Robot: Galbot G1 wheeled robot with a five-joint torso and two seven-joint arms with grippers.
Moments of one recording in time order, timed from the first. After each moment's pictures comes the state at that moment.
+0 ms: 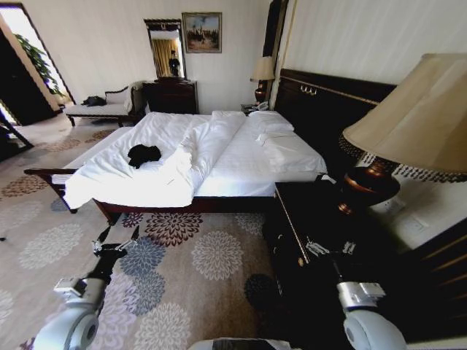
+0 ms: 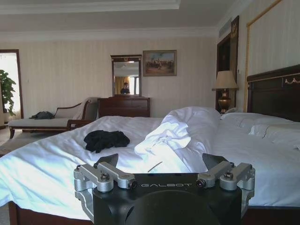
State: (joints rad) left arm 1.79 -1.16 -0.89 -2.18 -0.54 -0.03 0.01; right arm -1.77 1.26 0.79 2.17 0.27 0.12 0.05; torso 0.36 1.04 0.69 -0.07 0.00
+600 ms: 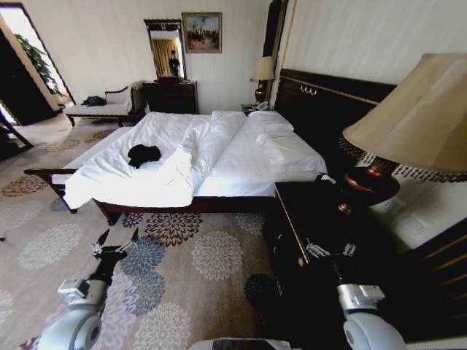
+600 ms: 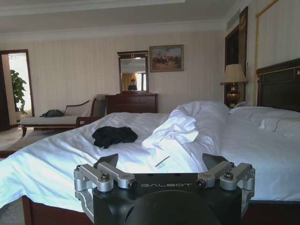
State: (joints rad) left arm 1.78 -1.17 -0.87 -2.17 -0.49 -0.03 -0.04; right arm -1.79 1.27 0.79 2.17 0.26 0.13 0.05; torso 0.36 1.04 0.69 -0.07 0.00
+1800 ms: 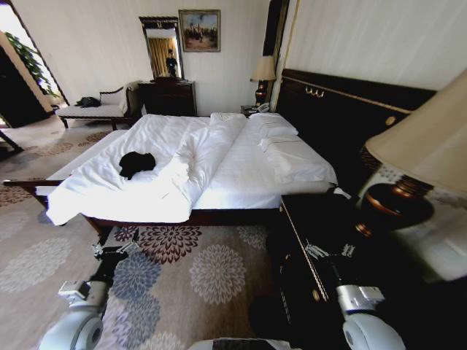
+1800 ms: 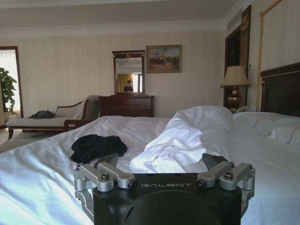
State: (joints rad) left arm 1.79 -1.18 -0.87 -2.18 -0.50 -0.04 -0.04; right arm -1.79 1.28 0.79 2.16 0.27 0.15 0.03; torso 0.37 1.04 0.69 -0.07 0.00
